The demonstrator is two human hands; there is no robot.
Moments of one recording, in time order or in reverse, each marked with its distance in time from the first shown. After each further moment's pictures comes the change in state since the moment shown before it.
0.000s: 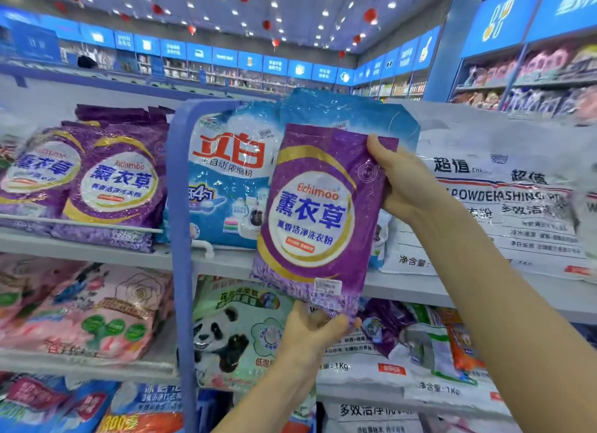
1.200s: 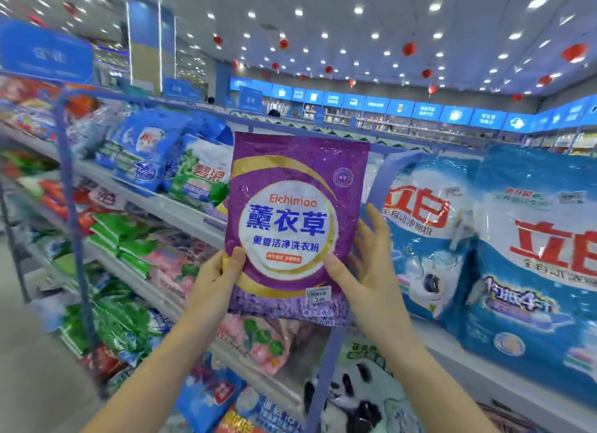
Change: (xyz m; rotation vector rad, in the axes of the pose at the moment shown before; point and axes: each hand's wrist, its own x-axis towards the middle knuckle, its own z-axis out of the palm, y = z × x) left_hand -0.077 0.218 -0.183 0.606 0.758 0.570; right_hand -0.038 0.132 0.191 -0.185 -0.515 -0.385
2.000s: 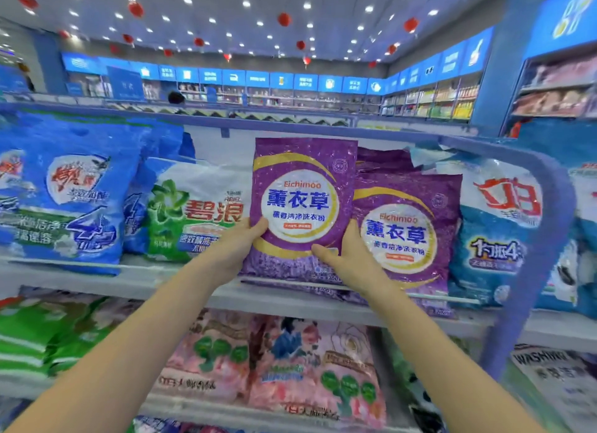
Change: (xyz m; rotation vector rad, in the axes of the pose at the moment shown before) left_hand 0.311 -0.037 -0.089 -0.040 -0.684 -0.376; right_hand 0.178 0.103 0.180 -0.487 0.261 0.435
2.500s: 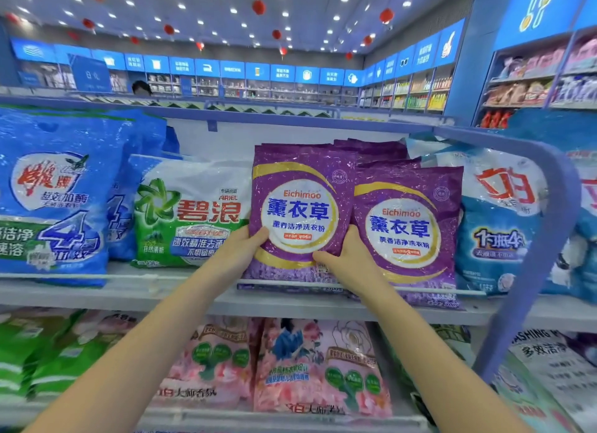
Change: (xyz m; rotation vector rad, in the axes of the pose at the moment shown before) left_hand 0.010 -0.017 -0.014 0.180 -0.083 0.064; right_hand -0.003 0.001 0.018 -0.013 0.102 0.096
